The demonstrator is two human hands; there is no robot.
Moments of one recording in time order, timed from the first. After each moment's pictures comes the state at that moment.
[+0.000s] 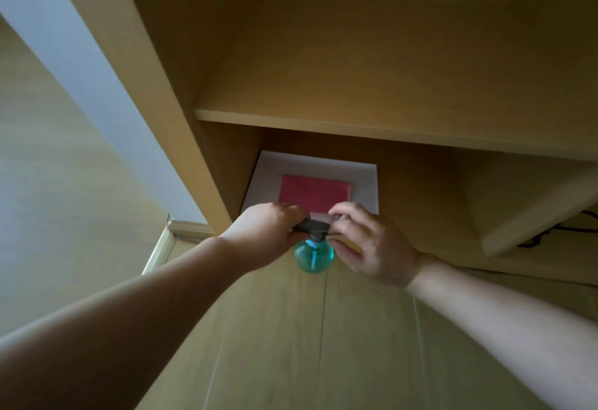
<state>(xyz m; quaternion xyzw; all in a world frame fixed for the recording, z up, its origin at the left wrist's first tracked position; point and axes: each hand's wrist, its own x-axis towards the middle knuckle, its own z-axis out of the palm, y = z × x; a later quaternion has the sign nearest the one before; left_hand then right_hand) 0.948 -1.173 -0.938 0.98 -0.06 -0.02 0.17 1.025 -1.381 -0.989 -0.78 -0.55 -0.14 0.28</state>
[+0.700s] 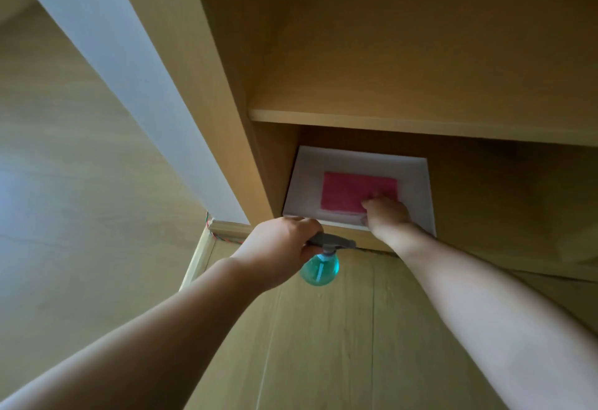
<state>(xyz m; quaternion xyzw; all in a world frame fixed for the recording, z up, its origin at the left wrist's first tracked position) 0.926 -1.114 -0.953 0.98 -0.02 -0.05 0.20 1.100 -1.276 -1.068 -0.95 -0.25 0.16 -0.03</state>
